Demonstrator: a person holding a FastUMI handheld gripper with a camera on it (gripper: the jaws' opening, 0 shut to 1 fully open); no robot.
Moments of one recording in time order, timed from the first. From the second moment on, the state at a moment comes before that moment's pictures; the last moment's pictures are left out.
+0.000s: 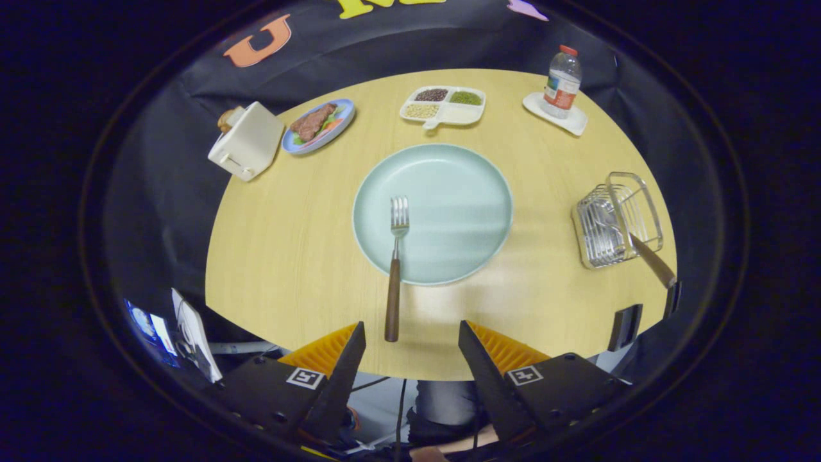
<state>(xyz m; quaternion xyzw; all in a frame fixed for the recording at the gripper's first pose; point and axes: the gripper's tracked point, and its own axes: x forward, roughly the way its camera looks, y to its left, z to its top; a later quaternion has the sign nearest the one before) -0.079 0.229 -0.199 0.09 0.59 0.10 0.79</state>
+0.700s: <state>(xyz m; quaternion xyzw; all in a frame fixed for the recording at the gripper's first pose) -0.068 0.254 -0.246 0.07 0.63 0.09 0.76</state>
